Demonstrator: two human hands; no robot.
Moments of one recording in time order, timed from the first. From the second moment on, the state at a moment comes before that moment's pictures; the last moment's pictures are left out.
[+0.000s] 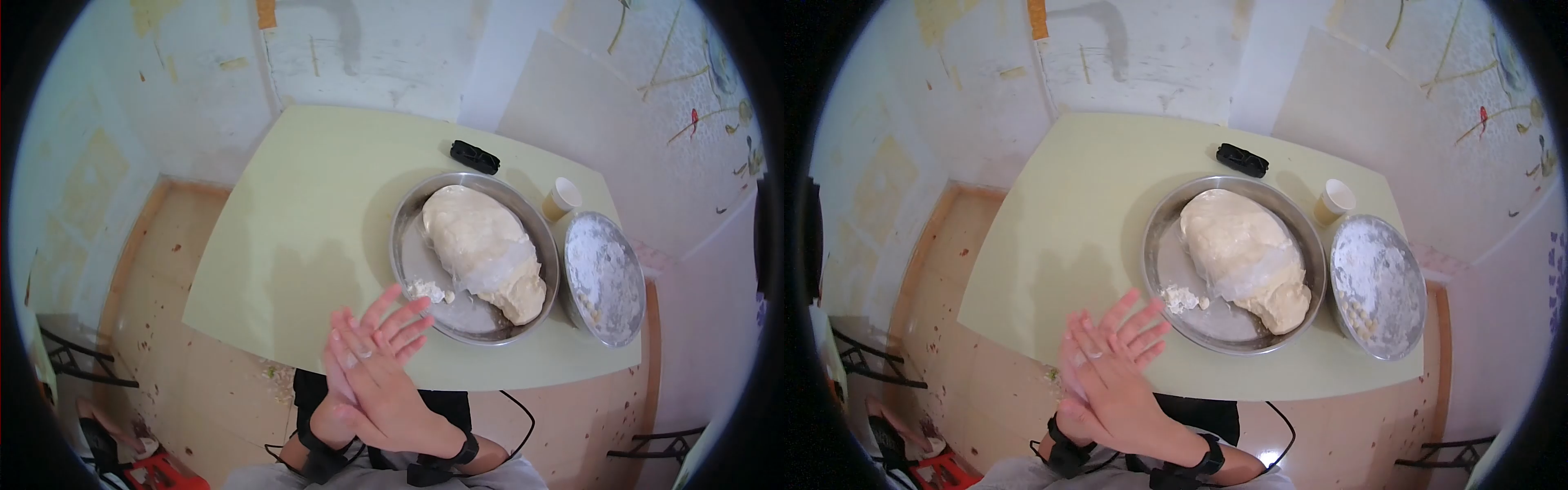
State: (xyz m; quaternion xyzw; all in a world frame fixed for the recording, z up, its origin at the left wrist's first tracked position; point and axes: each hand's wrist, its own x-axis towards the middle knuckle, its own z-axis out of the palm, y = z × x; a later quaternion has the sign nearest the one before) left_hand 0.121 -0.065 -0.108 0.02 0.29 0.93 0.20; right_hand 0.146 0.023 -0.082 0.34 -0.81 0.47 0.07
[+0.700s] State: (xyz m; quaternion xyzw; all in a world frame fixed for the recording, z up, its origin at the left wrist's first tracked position) left_hand 0.144 -0.046 -0.096 0.00 0.23 0.94 0.26; right_hand 0.120 0.035 -0.085 0.30 -0.84 0.44 0.06
